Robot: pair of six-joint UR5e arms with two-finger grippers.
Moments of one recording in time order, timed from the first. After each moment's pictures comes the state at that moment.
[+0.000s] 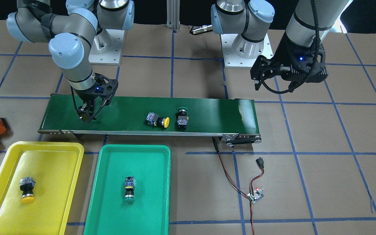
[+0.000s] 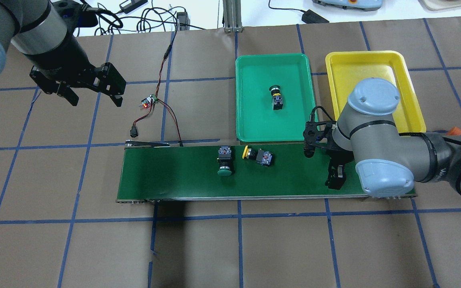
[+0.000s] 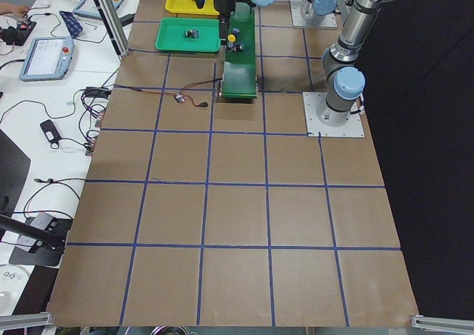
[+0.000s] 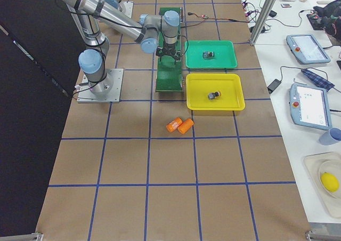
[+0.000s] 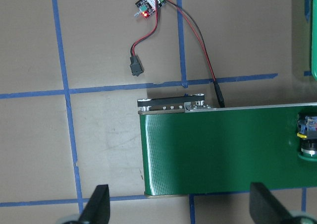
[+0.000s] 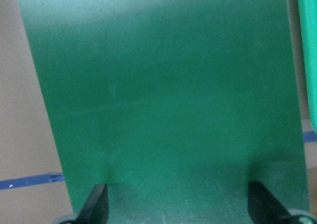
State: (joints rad) left arm -1.53 -1.56 -1.58 -1.59 1.58 0.12; right arm 1.57 -1.48 2.16 -2.18 -1.55 -1.39
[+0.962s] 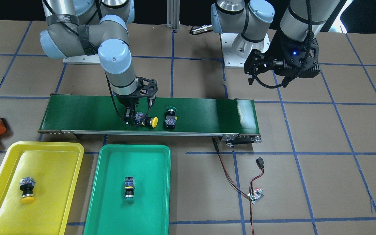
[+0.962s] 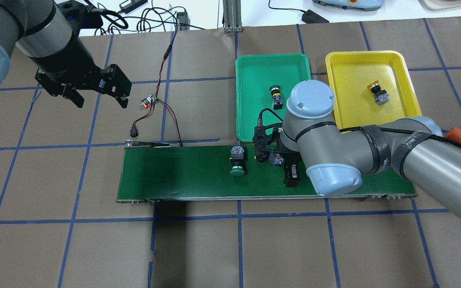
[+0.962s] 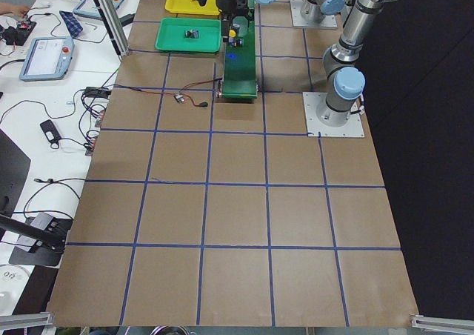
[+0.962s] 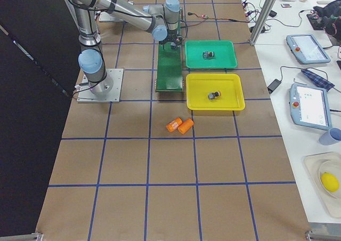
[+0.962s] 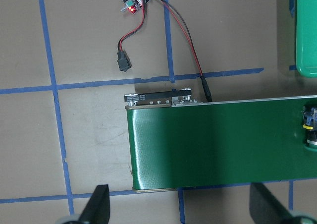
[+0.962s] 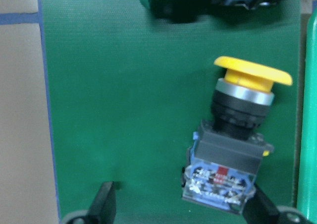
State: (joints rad) left arm -1.53 -1.54 -1.60 -1.57 1.57 0.10; right arm 1.80 -1.40 2.07 -2.21 -1.54 -1.32
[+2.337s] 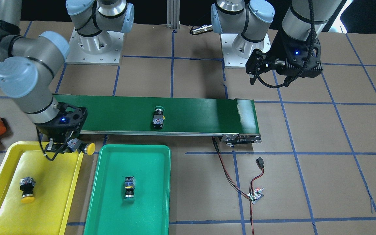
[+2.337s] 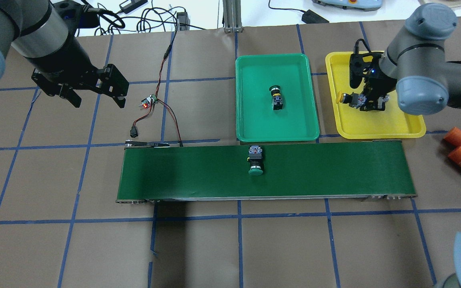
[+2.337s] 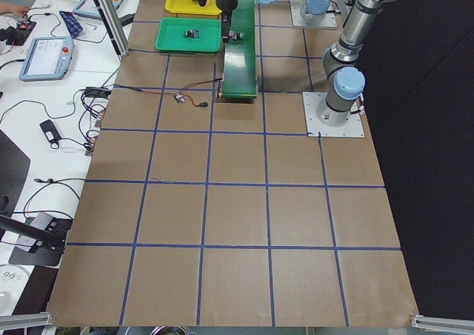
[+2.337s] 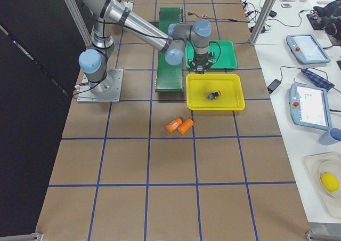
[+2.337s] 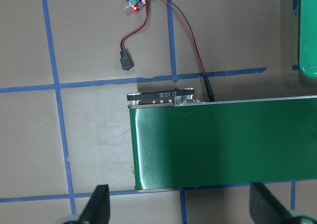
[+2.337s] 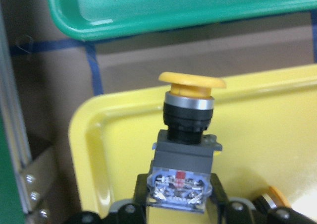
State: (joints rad) left arm -1.53 -1.53 -1.60 -1.57 1.57 0.11; right arm 1.32 -1.22 1.76 -2.23 -1.54 -1.66
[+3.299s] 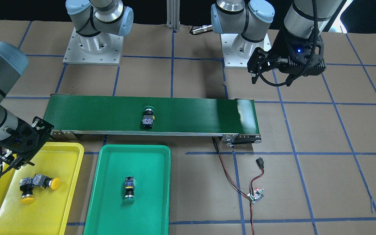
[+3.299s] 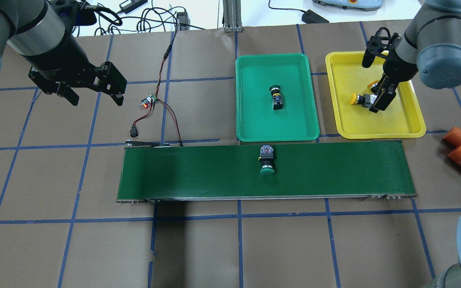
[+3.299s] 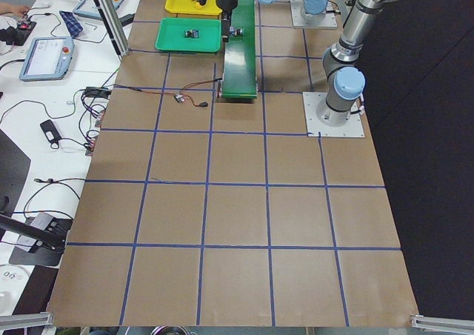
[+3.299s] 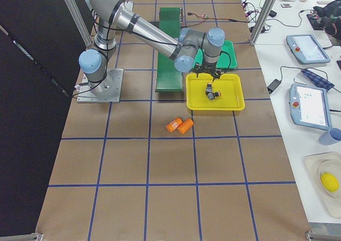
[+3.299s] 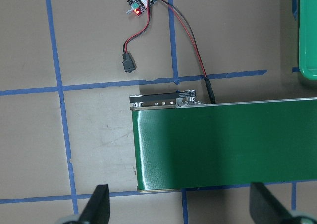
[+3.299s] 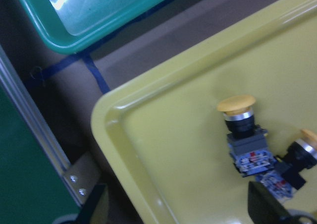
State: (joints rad) left arm -1.52 -1.53 -1.60 -1.57 1.57 0.11; right arm 1.32 -1.26 1.71 -1.95 -1.53 -1.26
